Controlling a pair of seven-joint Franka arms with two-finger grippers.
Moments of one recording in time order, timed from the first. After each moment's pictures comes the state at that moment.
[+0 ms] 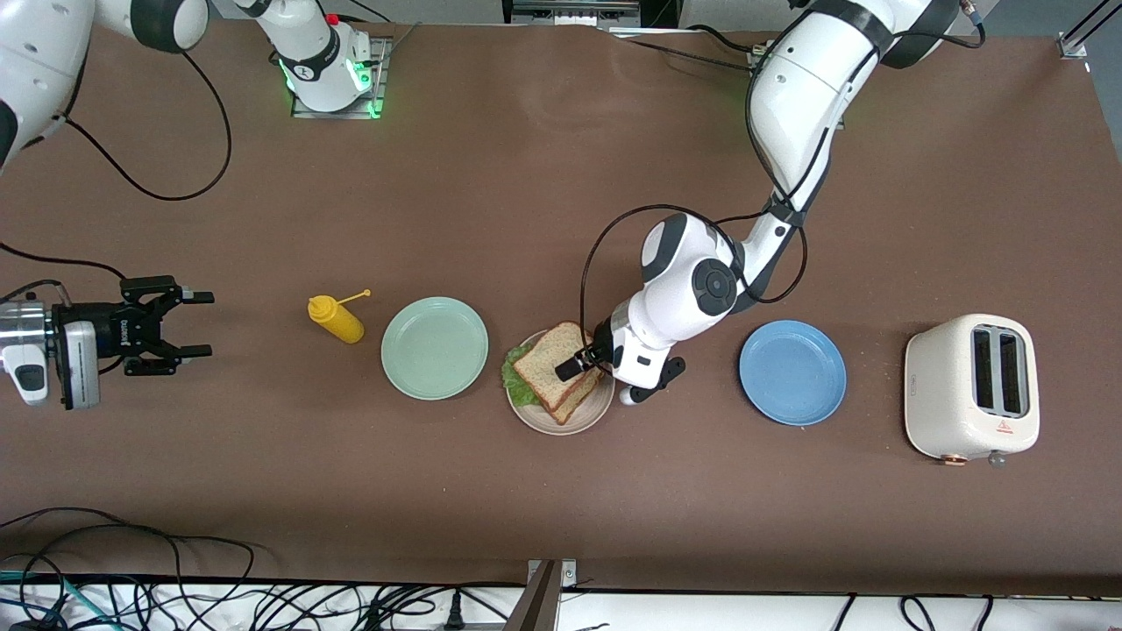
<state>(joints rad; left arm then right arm) -0.41 0.84 -0.21 -1.42 -0.41 2.52 -0.85 0.07 0.71 -0.50 -1.22 0.92 1.26 -1.24</state>
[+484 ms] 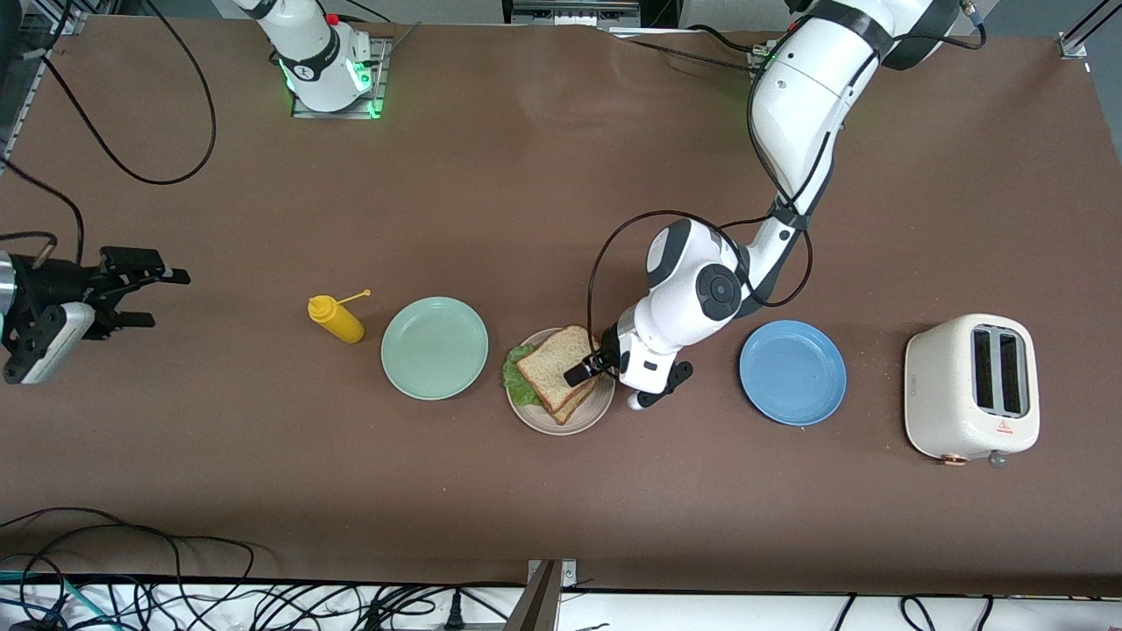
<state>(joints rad) -0.41 0.84 -0.18 -1.42 -0.40 2.52 -0.85 0.07 0.41 -0.25 -1.32 0.36 1.45 -0.71</state>
